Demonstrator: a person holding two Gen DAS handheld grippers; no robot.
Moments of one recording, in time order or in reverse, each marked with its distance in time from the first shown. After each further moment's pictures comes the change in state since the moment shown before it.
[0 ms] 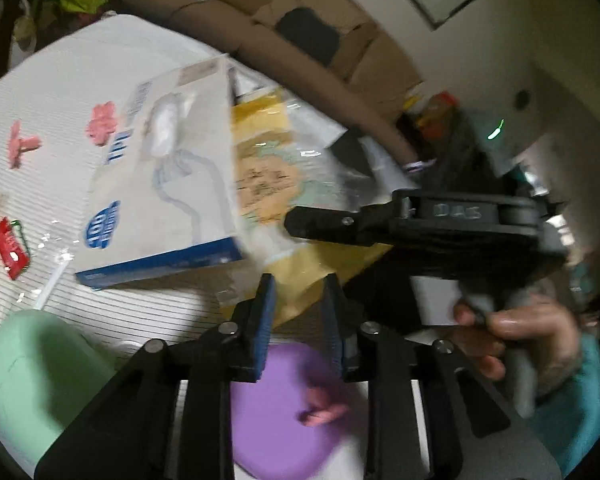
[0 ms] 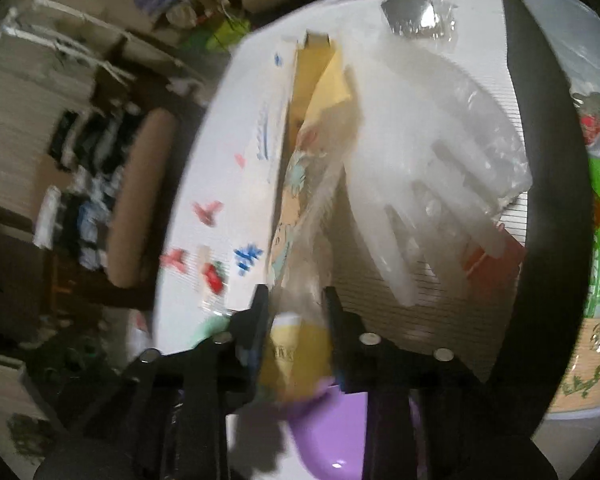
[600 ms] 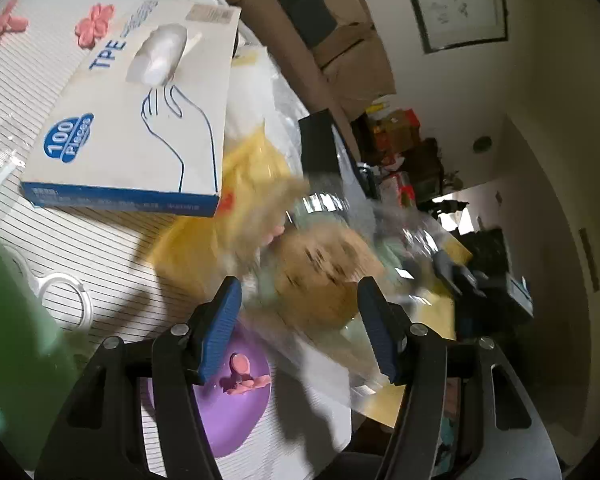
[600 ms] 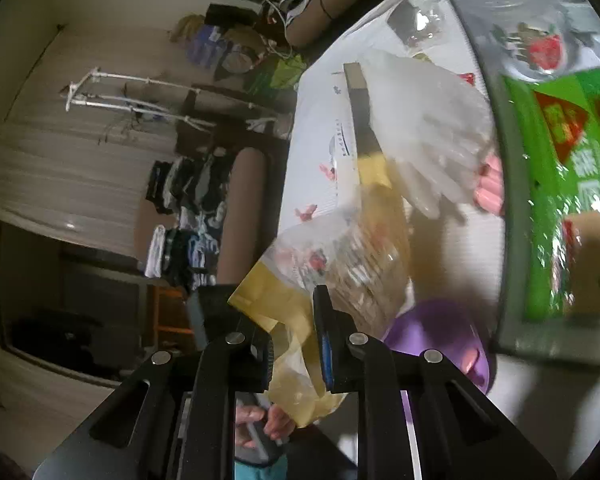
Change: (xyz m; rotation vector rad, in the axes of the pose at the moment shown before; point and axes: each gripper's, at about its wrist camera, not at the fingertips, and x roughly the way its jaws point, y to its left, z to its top) left arm 0.024 0.046 -0.002 -0.246 0.085 -0.180; right arm -0.091 -0.029 -0.057 0.143 -0.092 0.371
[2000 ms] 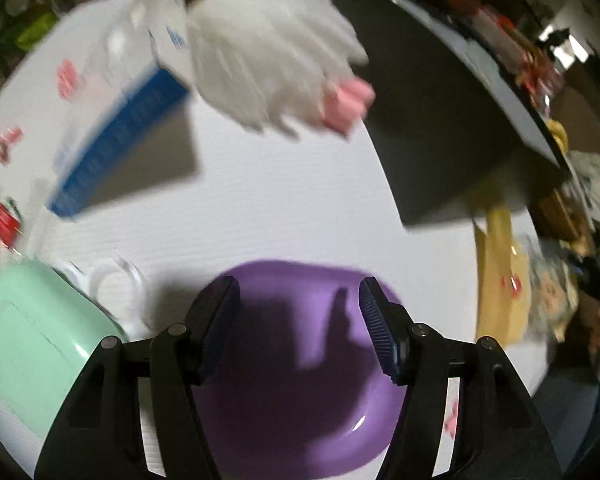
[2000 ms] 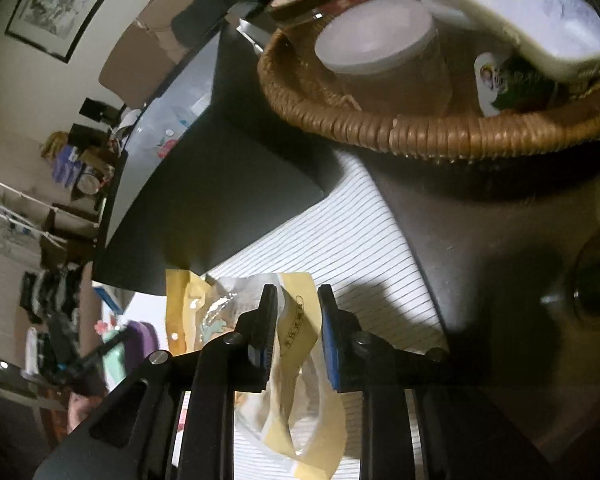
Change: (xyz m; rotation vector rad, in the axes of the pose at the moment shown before) left arm 0.031 -0.041 -0.079 0.454 0.160 0.640; right arm -0.219 -0.166 -0.130 0.176 -0.441 -0.576
